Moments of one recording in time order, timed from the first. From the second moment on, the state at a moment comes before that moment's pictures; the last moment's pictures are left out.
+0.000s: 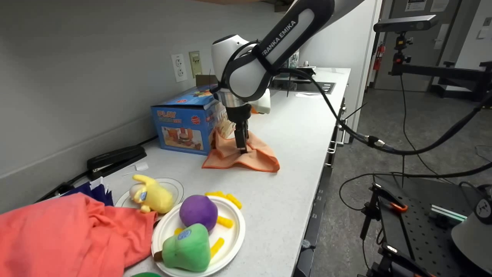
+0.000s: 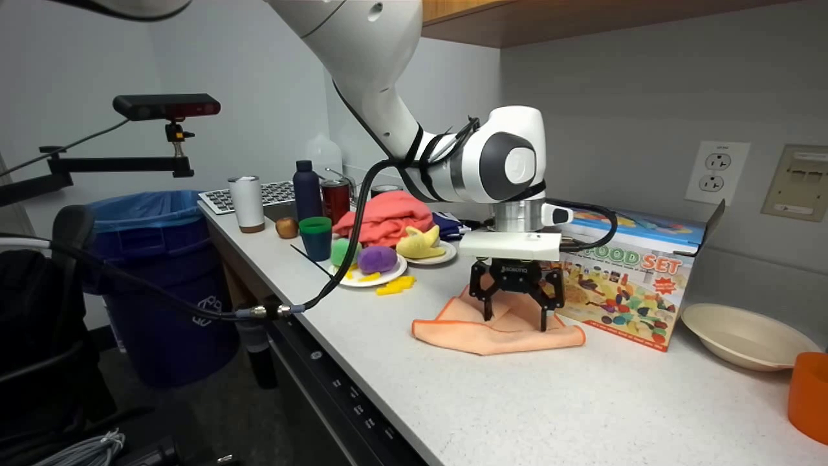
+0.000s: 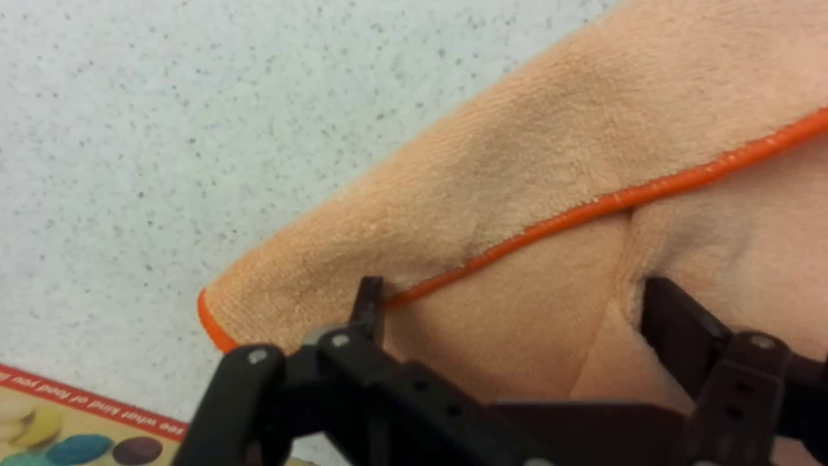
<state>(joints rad) -0.09 0.51 -0.02 -1.79 -0.20 2.26 -0.31</state>
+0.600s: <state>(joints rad) -0.09 0.42 0.01 -1.93 -0.16 2.26 -0.41</state>
